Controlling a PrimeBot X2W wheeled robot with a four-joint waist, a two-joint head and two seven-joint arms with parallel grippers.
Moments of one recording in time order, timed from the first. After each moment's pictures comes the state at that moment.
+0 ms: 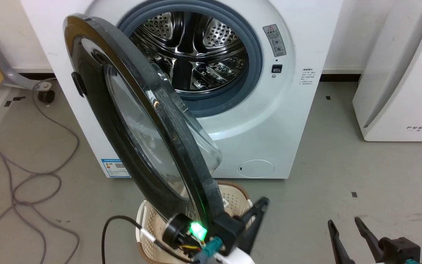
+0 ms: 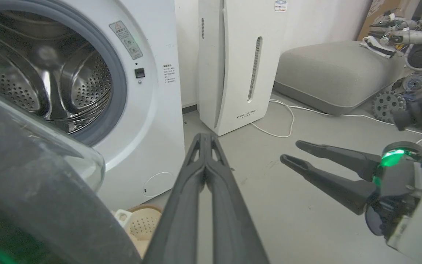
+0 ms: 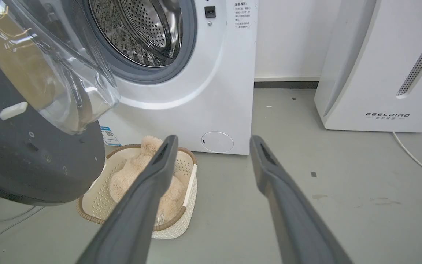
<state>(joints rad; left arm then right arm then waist) -0.14 0.07 -0.69 -0.05 -0.20 0.06 0.06 0.14 -0.05 -0.01 0.08 0.13 0.13 -0.08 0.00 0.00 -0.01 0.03</state>
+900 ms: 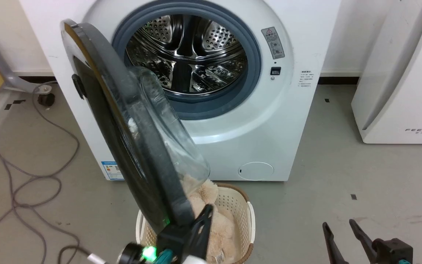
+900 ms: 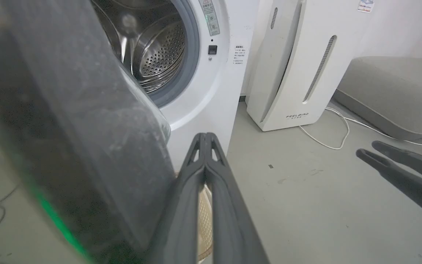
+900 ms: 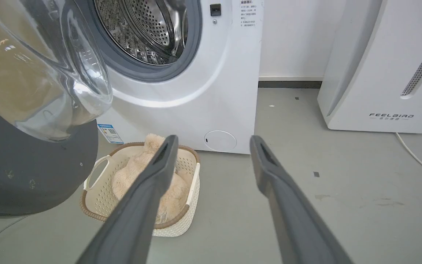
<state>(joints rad) -0.03 0.15 -0.58 -0.07 -0.26 0.27 0.02 0.14 -0.05 0.02 0.10 0.13 0.13 -0.08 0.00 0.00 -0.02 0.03</state>
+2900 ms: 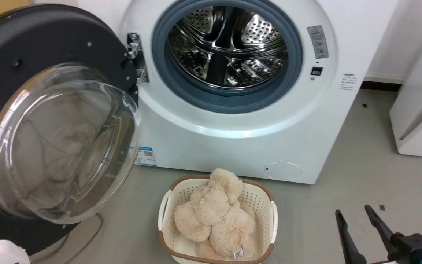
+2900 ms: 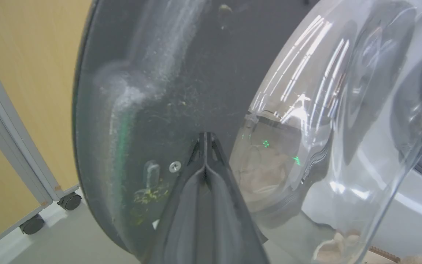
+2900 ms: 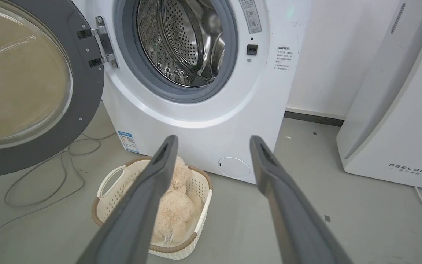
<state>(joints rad) 0.01 0.45 0.11 0.24 -0.54 0.31 -0.25 0.20 -0.05 -0.02 -0.16 0.07 0.13 0.00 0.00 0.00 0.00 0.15</state>
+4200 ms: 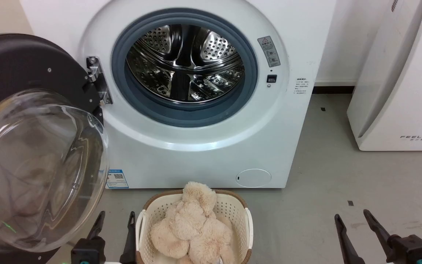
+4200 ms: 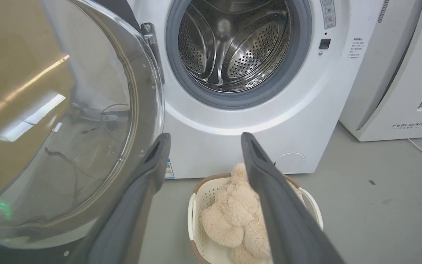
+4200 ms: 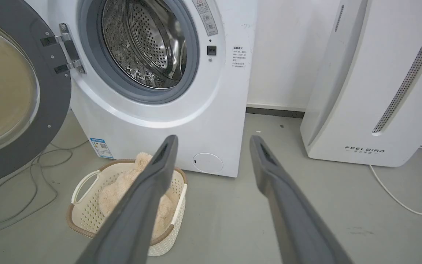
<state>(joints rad) 0.12 0.25 -0.24 0.00 -0.23 0.22 -0.12 0.20 -0.05 -0.03 -0.11 0.07 0.13 0.00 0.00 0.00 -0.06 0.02</state>
